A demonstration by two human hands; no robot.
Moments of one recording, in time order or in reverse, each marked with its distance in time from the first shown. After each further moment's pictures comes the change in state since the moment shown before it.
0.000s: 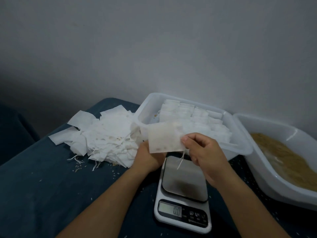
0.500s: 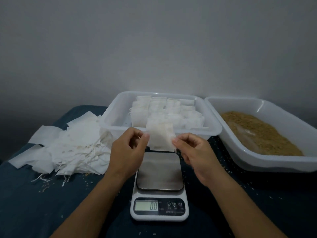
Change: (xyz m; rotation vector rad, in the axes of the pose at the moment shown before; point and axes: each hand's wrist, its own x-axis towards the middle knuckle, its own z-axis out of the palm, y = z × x) left_hand -0.027 0.033 0.007 -0.039 0.200 0.406; right_hand -0.029 0.033 -0.048 0.183 0.175 0.053
